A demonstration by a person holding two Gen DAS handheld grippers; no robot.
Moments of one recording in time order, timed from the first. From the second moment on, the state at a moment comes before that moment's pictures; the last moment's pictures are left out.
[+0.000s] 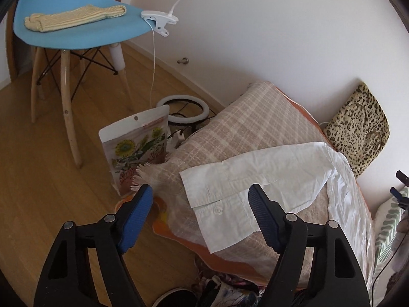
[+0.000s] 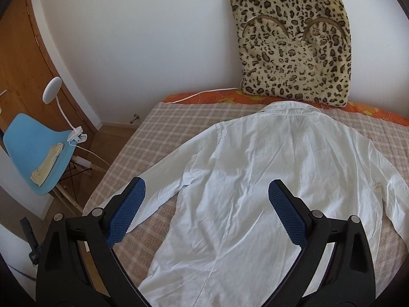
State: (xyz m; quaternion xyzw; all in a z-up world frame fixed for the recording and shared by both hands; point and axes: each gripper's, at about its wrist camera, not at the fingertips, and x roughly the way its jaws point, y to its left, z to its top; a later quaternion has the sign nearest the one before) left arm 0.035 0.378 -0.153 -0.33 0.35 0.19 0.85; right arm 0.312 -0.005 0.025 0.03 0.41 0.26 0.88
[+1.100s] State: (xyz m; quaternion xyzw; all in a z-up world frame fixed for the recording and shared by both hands) left arm 0.074 0.381 -0.188 -0.38 0.34 0.11 0.85; right arm 0.423 0.137 -0.055 0.00 0.54 0.26 0.80
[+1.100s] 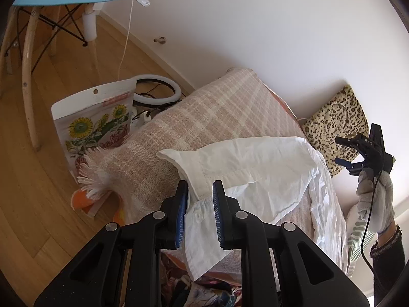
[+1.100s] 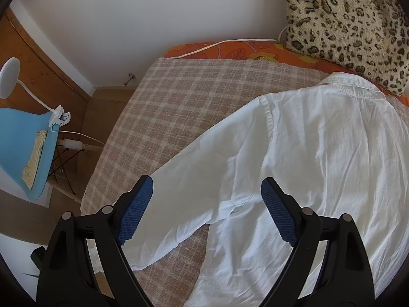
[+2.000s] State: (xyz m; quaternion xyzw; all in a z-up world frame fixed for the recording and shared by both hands) left arm 0.052 0.314 -0.120 -0.31 0.26 0.01 0.91; right arm 0.490 0.228 -0.141 -0.08 0.60 0.16 0.78
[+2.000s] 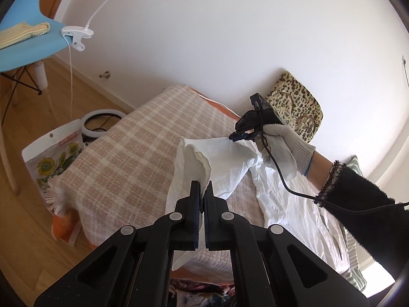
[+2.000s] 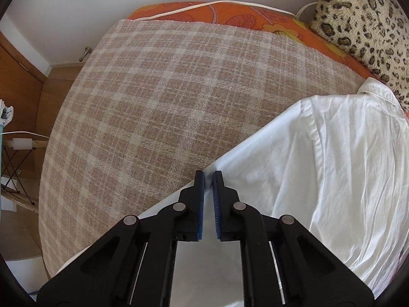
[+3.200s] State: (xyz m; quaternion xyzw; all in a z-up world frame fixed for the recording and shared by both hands) left arm 0.025 0.213 -0.072 -0.20 0.27 -0.08 0.94; right arm 0.482 0.247 -0.136 -0.09 0.64 0.18 0.74
